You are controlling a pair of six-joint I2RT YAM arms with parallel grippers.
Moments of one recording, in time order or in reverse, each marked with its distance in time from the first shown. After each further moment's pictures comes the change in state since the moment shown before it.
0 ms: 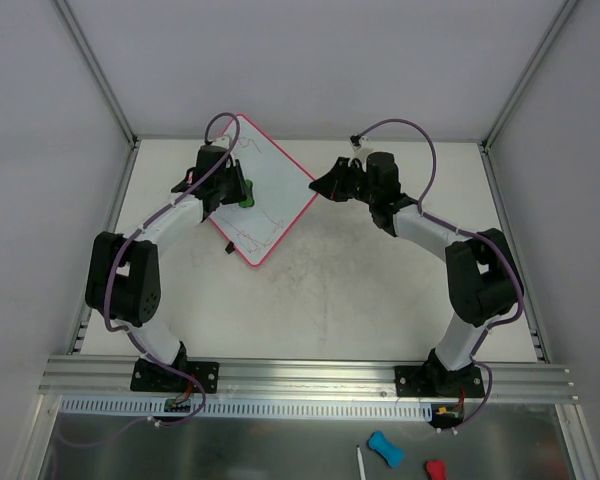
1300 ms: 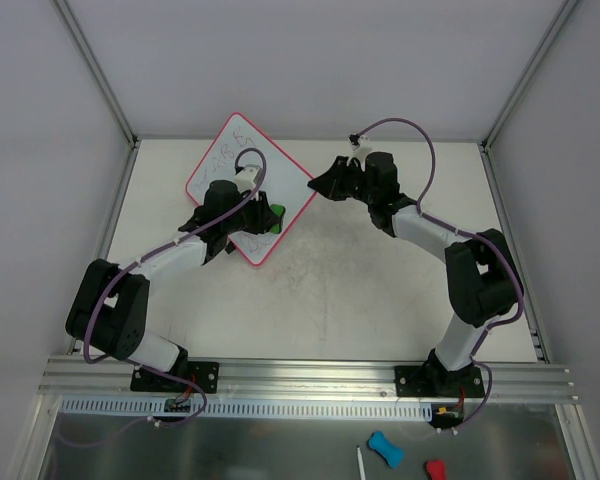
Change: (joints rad) left arm -0.123 -0.212 -0.392 0.354 0.262 0.088; right arm 0.012 -0.004 0.001 0.025 0.009 0.003
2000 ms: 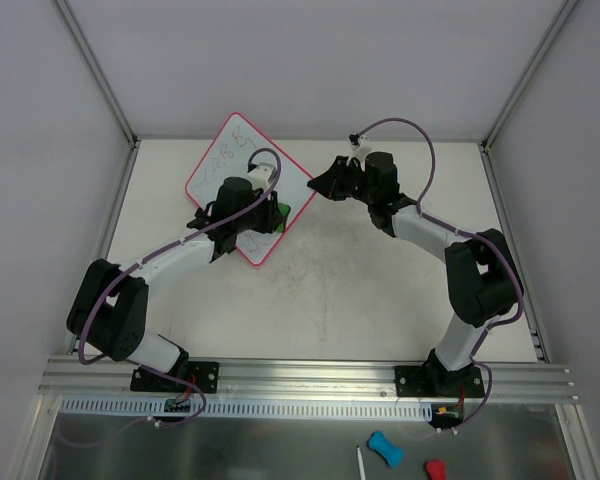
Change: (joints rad) left arm -0.096 0.000 0.089 -0.127 -0.144 0.083; right arm 0.000 0.001 0.000 0.001 0.004 0.001
